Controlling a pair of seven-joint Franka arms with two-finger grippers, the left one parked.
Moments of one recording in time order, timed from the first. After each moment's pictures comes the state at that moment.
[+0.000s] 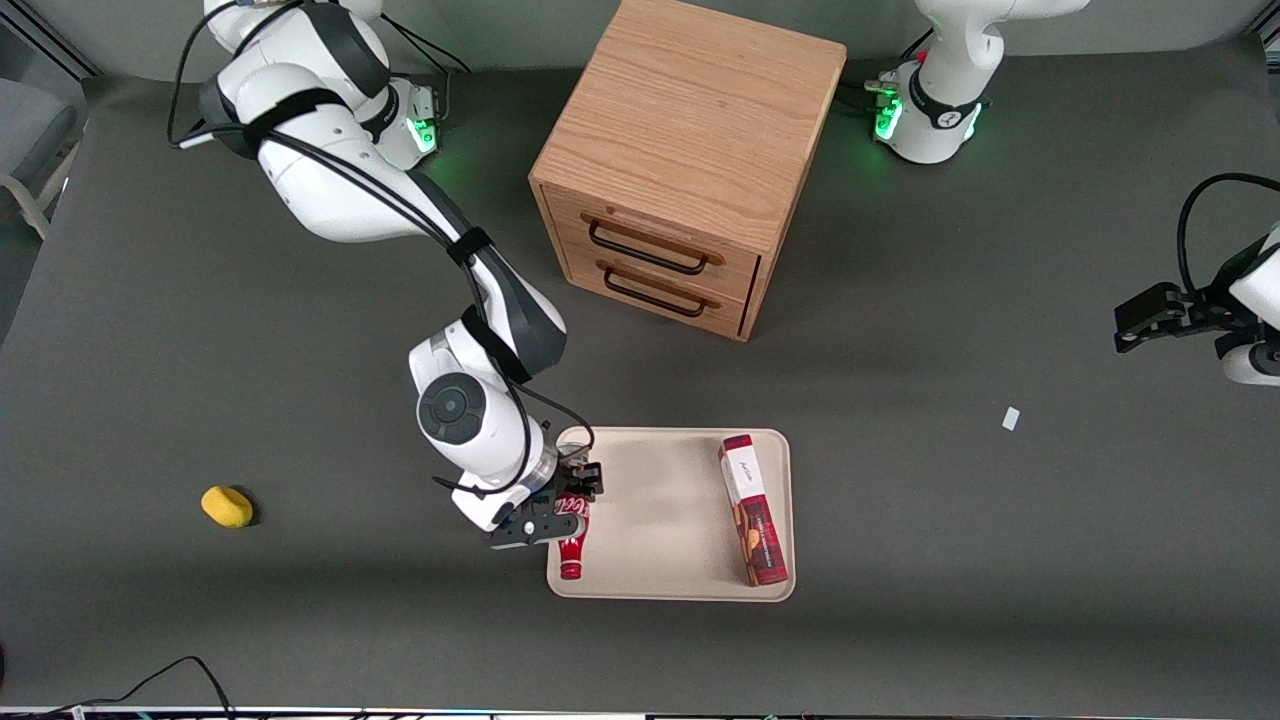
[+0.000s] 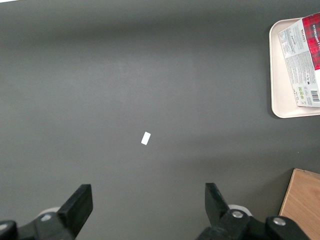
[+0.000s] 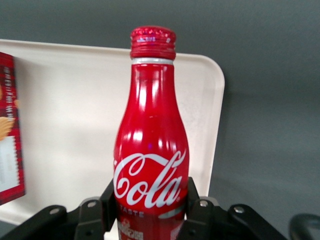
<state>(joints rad) 0.36 0.96 0.20 -1.10 -0.08 2.24 0.42</state>
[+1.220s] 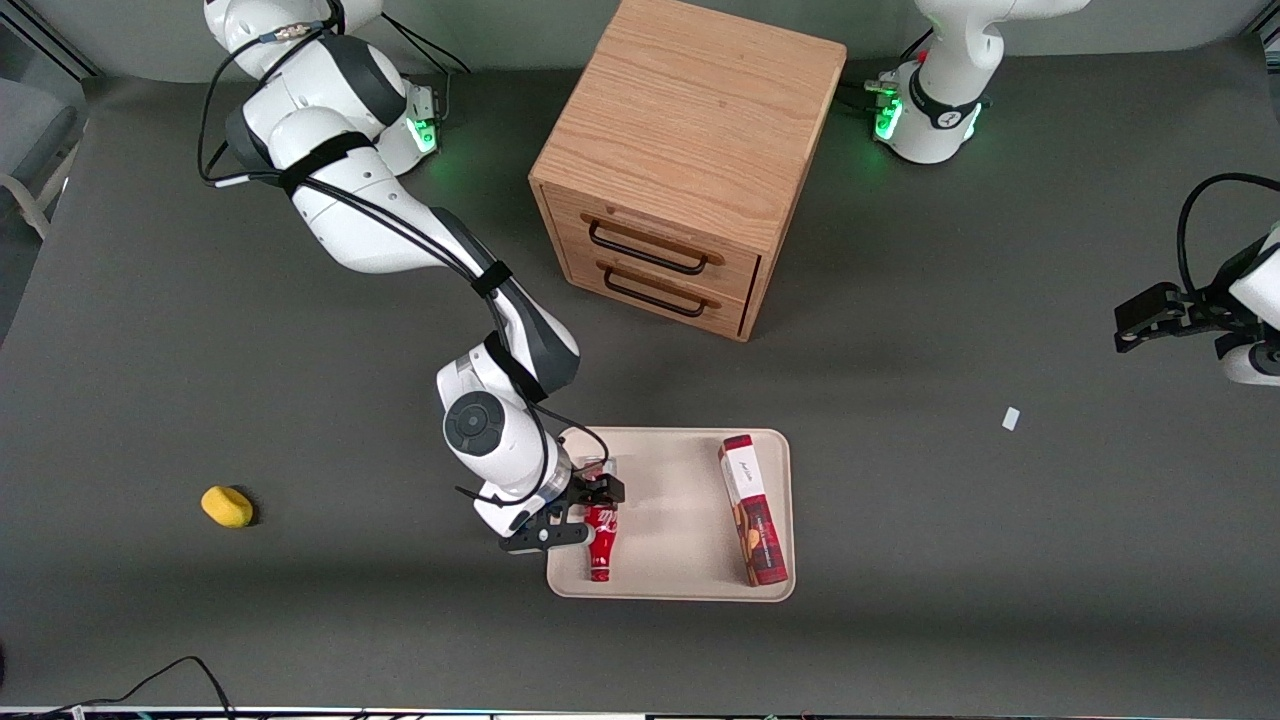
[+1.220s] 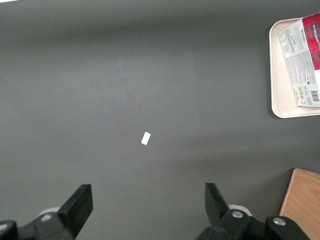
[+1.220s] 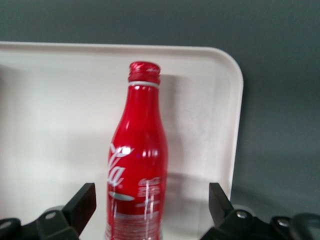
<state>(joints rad) 0.36 1.05 0.20 -1.08 -0.08 2.36 0.44</state>
